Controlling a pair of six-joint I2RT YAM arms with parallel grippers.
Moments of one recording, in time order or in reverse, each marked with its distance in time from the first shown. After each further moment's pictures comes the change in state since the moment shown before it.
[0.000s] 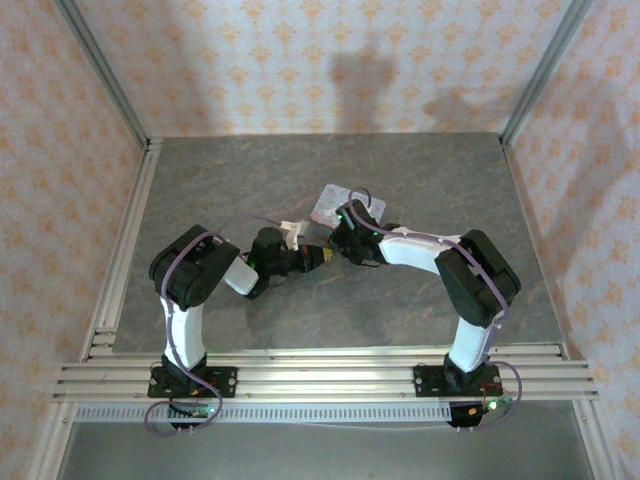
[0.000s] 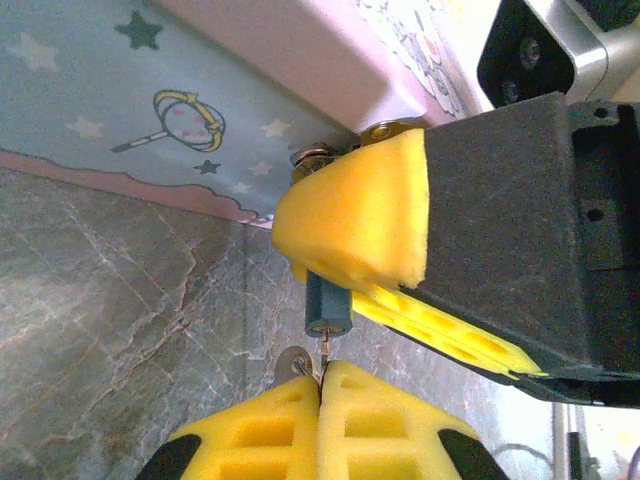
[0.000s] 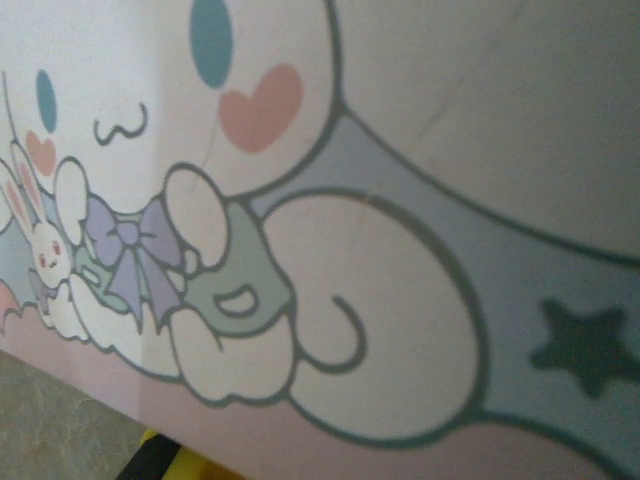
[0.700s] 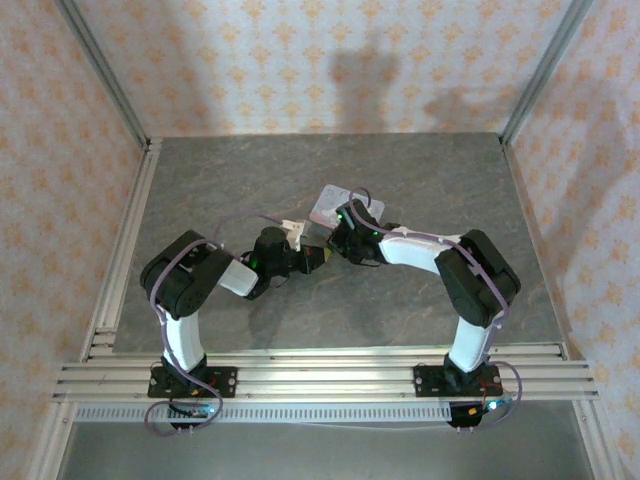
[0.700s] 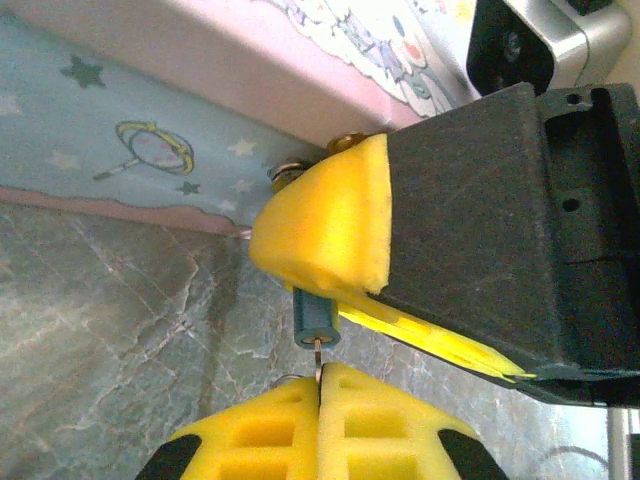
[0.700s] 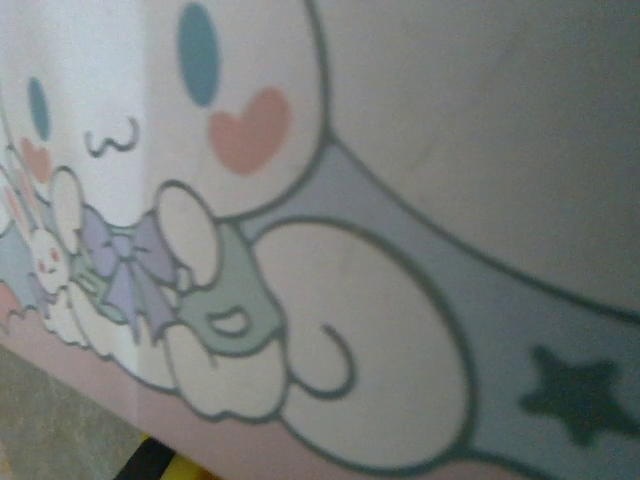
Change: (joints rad) left arm -0.030 -0.072 -0.001 -0.098 -0.075 0.070; right arm 0.000 0.001 0.001 -0.003 -0.032 0.015
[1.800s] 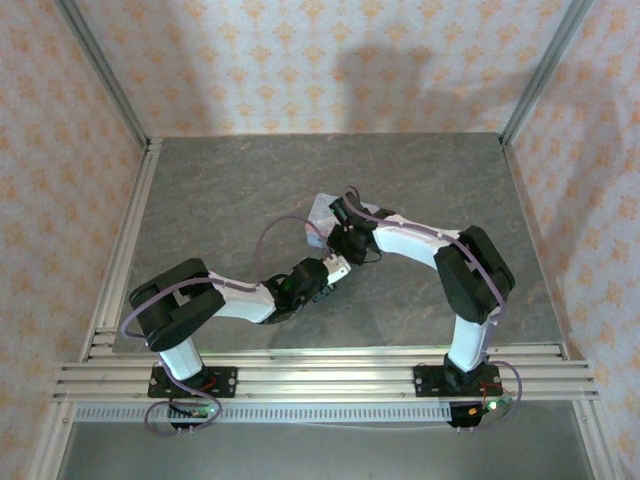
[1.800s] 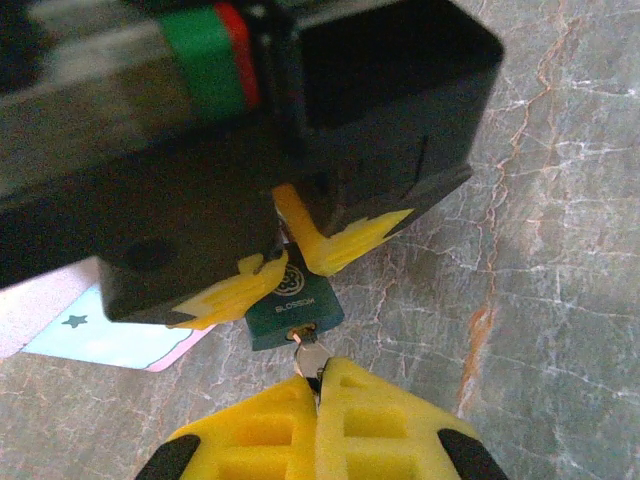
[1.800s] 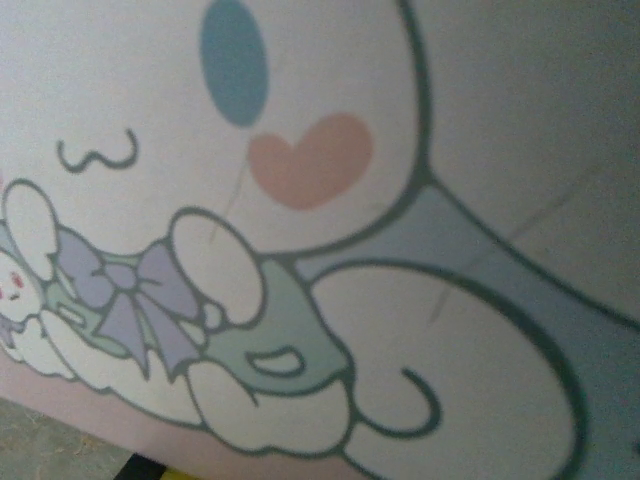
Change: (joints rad) left arm -0.387 -0.169 0.025 -0.394 -0.845 0.930; right arm 0.006 0.035 0.169 -0.347 -0.096 -0.140
